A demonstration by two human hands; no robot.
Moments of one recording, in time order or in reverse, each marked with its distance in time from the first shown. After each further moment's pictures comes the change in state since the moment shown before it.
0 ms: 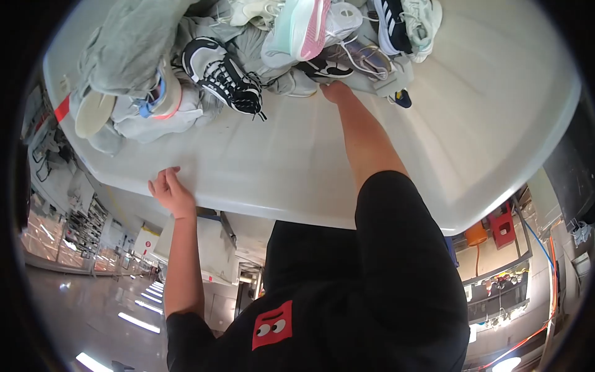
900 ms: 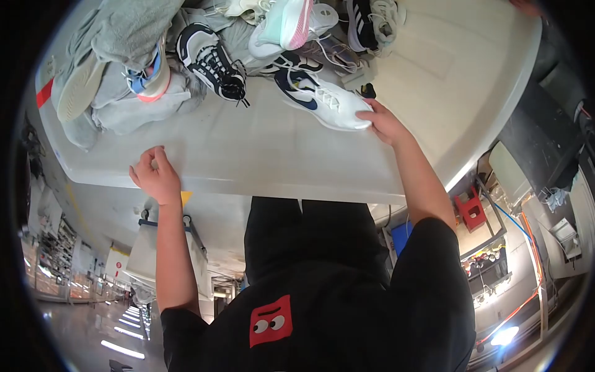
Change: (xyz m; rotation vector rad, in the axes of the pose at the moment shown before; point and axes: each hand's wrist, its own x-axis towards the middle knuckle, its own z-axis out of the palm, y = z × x) left_hand 0.000 -0.002 -0.004 0.015 0.086 0.045; right_hand -0.276 0.049 -0.159 1.054 -0.162 0.119
